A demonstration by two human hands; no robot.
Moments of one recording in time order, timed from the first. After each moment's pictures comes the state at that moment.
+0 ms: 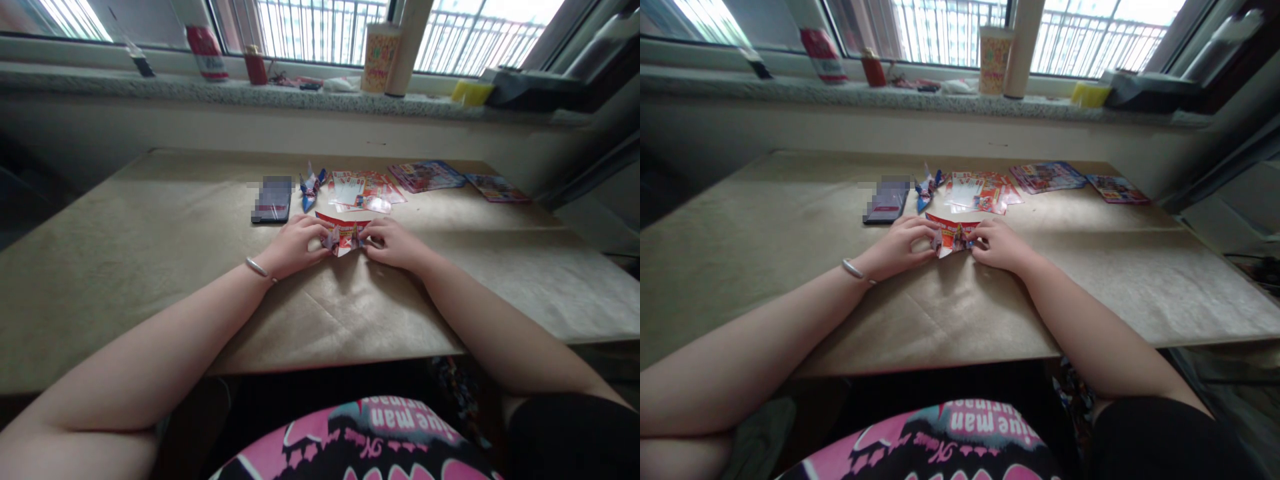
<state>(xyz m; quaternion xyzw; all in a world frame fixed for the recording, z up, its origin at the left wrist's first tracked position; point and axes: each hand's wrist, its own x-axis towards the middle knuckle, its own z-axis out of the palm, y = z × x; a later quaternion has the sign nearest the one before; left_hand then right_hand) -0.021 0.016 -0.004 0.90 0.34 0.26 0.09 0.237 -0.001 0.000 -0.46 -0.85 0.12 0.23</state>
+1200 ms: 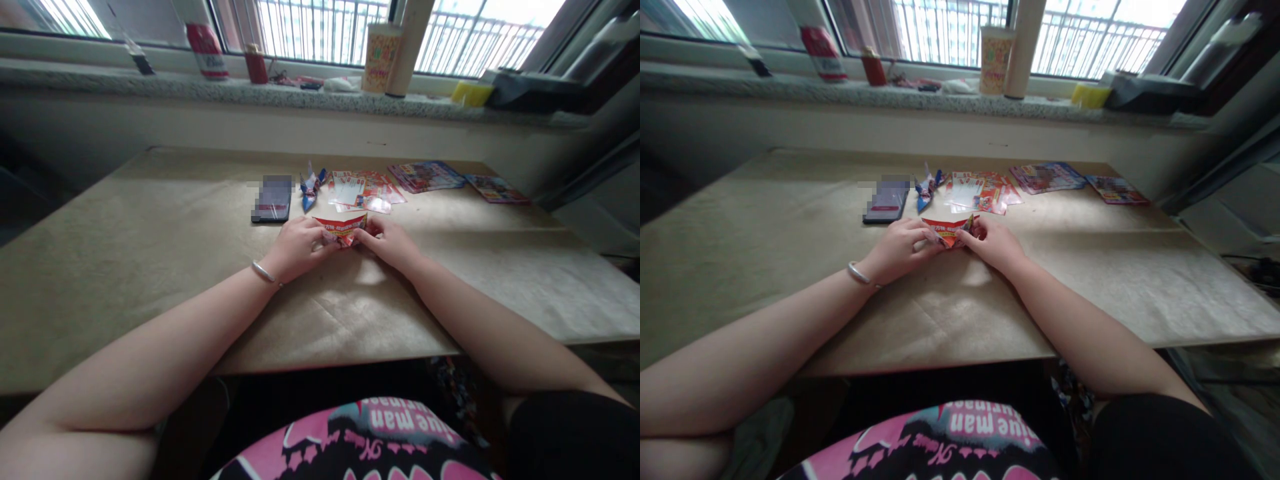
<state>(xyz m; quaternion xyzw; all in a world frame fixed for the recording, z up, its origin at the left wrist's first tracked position) -0.009 0.004 0.002 0.88 0.36 0.30 0.04 0.219 -0.004 0.000 -0.57 -0.72 0.21 0.32</state>
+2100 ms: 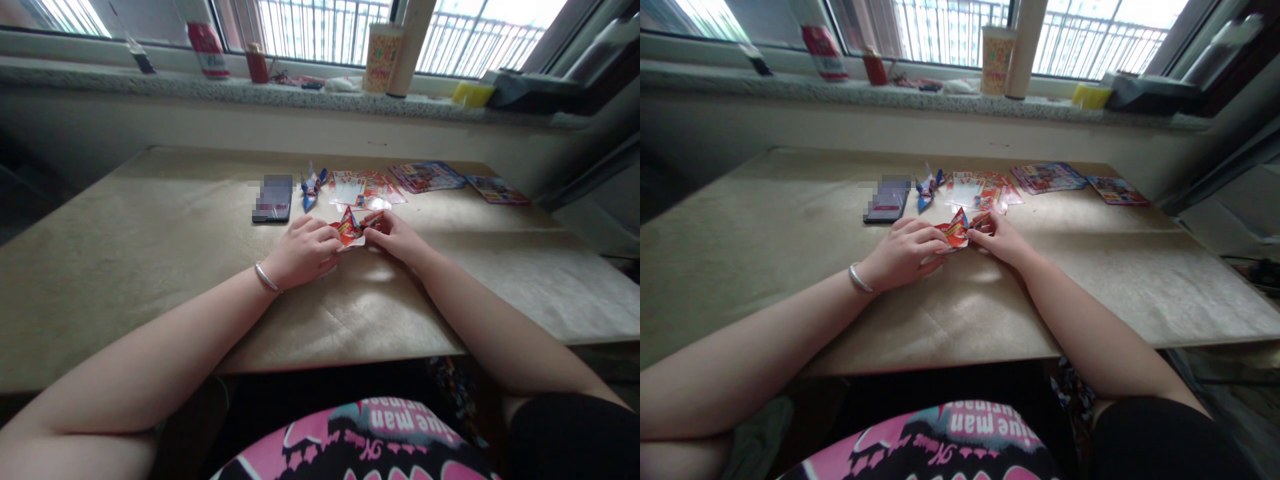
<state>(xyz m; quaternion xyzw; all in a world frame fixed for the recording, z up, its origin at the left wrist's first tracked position) -0.008 -0.009 0.011 0.94 0.27 0.21 -0.08 0.233 0.007 -0.008 -0.48 -0.66 0.42 0.40</state>
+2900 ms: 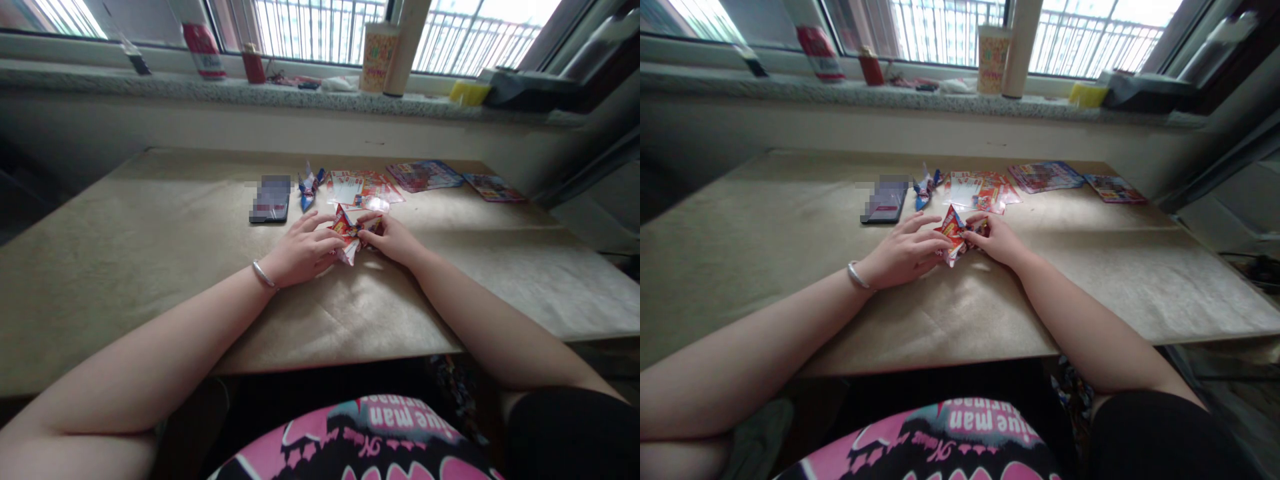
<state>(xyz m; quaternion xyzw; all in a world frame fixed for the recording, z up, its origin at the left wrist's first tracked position) -0.010 -0.003 0.007 0.94 0.24 0.24 -0.04 0.232 0.012 -0.014 -0.49 -0.68 0.38 0.39</state>
